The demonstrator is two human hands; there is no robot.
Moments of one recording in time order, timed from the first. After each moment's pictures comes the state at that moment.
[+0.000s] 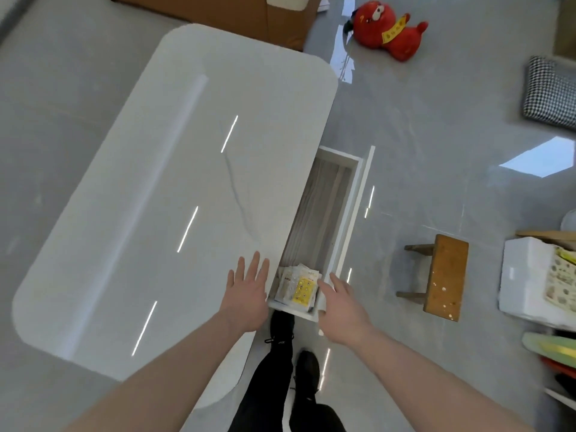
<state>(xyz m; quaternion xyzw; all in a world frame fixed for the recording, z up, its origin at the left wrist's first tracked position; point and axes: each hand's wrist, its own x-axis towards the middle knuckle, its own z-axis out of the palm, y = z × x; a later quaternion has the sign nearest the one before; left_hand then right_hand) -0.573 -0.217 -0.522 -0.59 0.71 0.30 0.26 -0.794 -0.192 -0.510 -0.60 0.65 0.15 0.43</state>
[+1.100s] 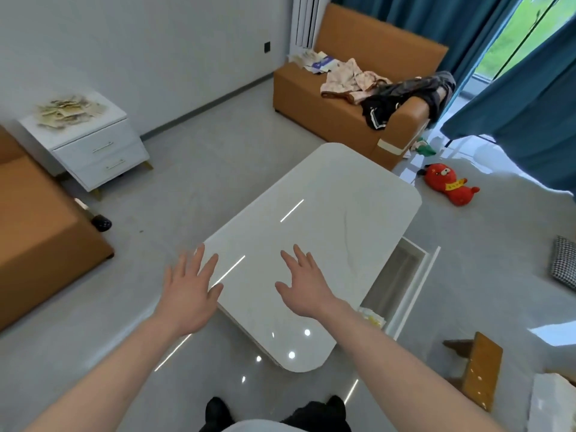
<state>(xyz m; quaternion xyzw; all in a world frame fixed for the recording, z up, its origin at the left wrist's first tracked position) -0.176 0.078 -0.219 -0.81 0.56 0.19 -0.01 -0.401 -0.036 -0.218 -0.80 0.50 0.06 0.33</state>
